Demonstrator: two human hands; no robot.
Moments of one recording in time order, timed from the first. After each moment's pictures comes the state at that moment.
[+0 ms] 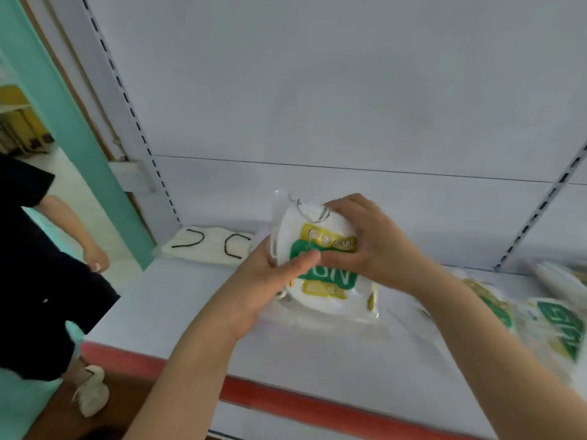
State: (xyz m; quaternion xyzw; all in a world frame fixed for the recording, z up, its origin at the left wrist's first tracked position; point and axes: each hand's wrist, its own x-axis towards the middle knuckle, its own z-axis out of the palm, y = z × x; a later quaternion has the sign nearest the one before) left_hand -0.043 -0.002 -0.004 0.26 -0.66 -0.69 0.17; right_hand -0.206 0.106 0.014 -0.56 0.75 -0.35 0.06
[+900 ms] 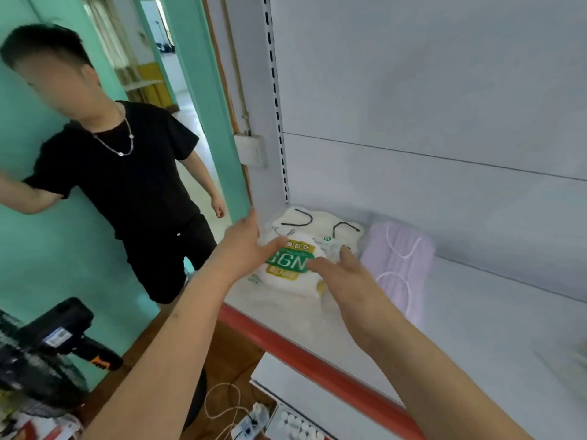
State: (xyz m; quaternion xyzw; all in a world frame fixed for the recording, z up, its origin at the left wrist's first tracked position) left_hand 0.079 -0.169 -0.039 0.50 -0.83 -0.23 0.11; right_hand -0.041 -0.011 -0.025 -0.27 0.65 -0.52 0.49
